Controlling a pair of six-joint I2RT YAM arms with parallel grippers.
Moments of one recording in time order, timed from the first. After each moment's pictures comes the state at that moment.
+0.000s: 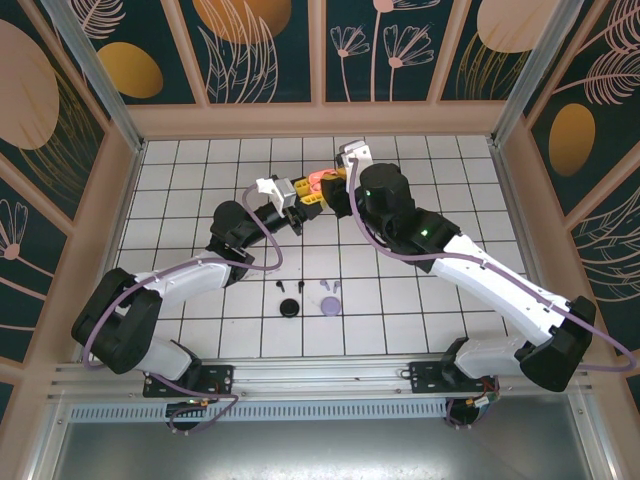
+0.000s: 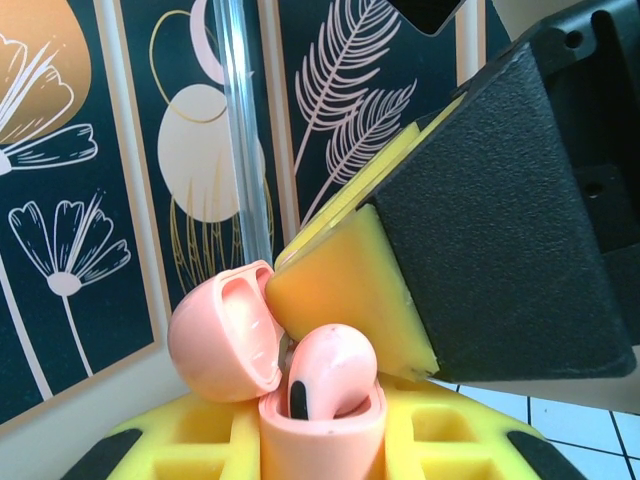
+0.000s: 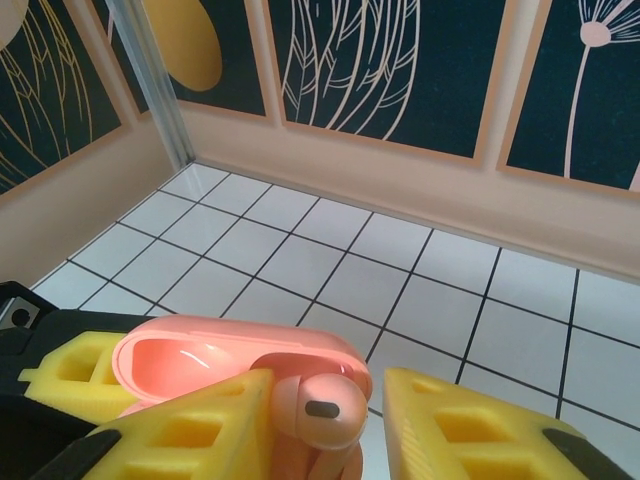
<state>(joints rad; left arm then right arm) -0.61 1.47 0.74 1.05 0.52 -0.08 0.86 1.28 1.26 -0.28 0.27 0.16</state>
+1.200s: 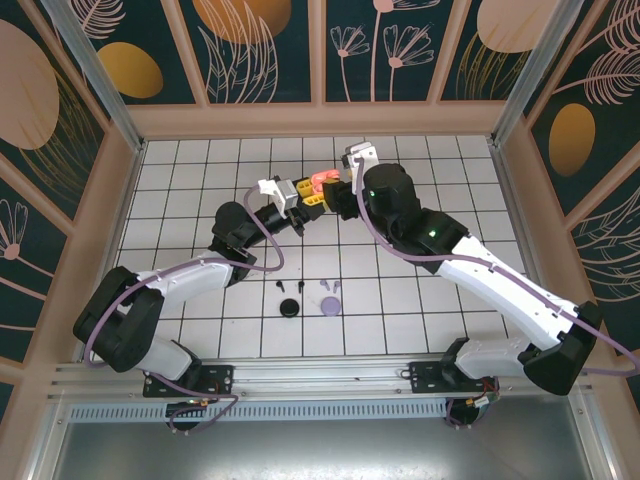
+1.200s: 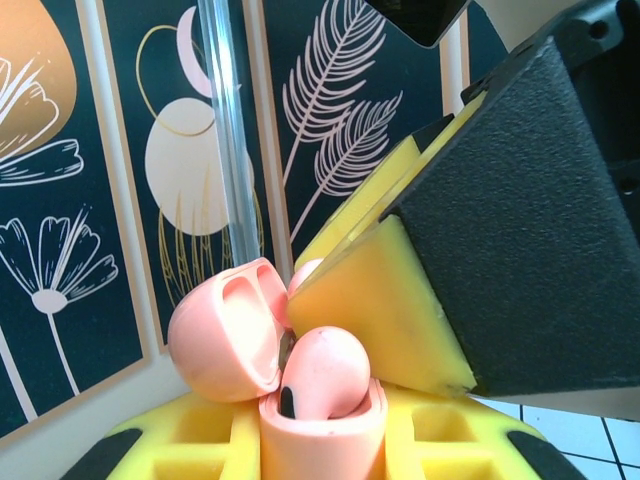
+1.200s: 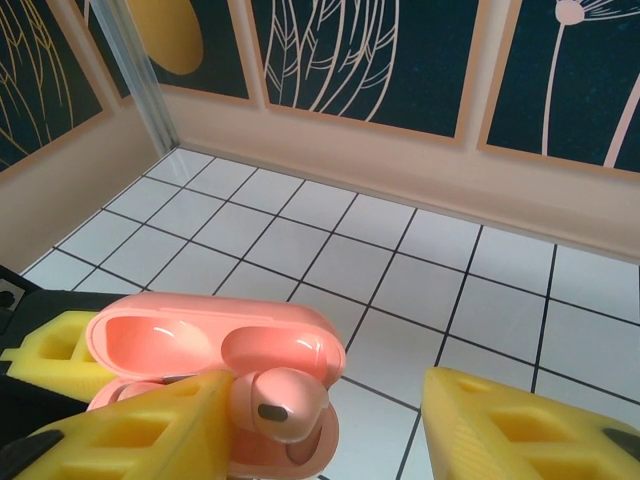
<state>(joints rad) -0.62 1.48 0.75 1.09 0.52 -0.08 0.87 1.25 1.29 -0.39 0.30 0.18</state>
